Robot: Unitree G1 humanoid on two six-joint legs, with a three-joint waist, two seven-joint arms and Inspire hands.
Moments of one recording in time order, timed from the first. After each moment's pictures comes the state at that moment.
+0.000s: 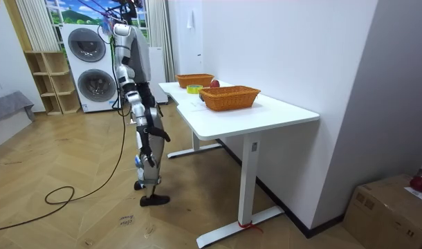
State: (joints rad) left arm 0.30 0.18 0.23 1.05 0.08 0.00 0.26; right arm 0.22 -0.20 -0.42 1.01 1.01 -0.01 -0.24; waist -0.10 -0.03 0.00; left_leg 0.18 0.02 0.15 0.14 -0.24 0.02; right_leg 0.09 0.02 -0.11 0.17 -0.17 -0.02
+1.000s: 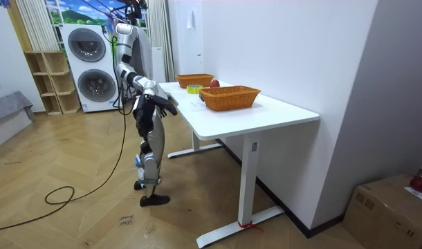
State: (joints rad) left arm 0.32 0.20 0.23 0.99 0.08 -0.01 0.25; right arm 0.18 -0.27 -0.54 0.33 0.76 -0.14 -0.87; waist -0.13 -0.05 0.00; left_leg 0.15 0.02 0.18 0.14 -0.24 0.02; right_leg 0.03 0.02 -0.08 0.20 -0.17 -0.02
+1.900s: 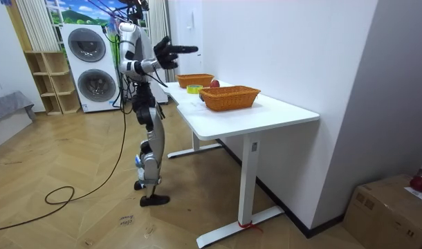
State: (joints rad) left arm 0.32 0.23 0.18 1.01 0.08 -0.02 0.23; right arm 0.12 -0.36 -0.53 -0.09 0.54 -0.17 -0.89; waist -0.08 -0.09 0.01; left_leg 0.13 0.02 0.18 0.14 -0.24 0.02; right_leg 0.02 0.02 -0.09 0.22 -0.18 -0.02
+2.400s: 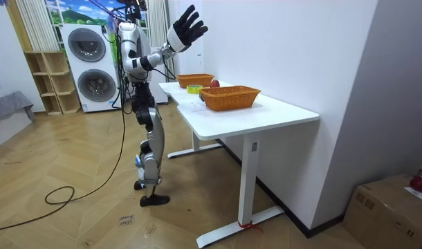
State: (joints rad) left arm 0.32 0.23 0.13 1.05 0.14 -0.01 0.23; right arm 0.05 -0.40 -0.45 -0.21 0.46 -0.18 -0.81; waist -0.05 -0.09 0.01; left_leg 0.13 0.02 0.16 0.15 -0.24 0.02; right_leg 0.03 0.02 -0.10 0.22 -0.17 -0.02
